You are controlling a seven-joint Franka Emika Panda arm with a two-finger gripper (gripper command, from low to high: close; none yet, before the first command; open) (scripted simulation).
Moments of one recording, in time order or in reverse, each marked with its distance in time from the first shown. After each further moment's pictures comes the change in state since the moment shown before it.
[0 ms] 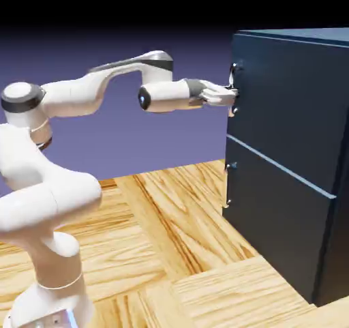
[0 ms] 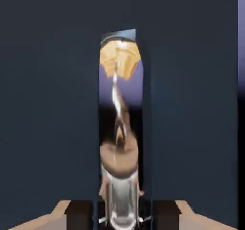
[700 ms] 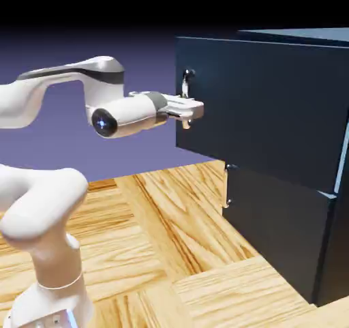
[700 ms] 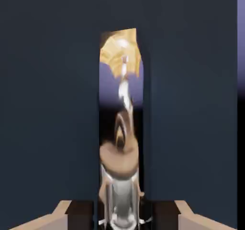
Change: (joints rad) arm 0.578 -0.141 -0.595 -0.705 -0.370 -0.620 -0.110
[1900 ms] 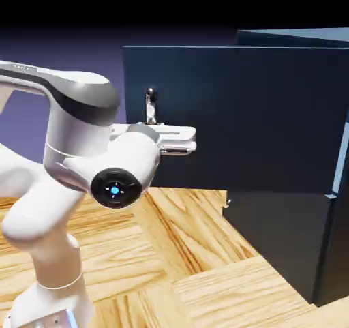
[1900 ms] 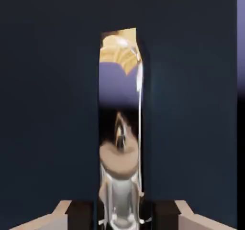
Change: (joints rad) arm 0.062 0.510 -1.291 0.235 -1.261 -0.954 -0.305
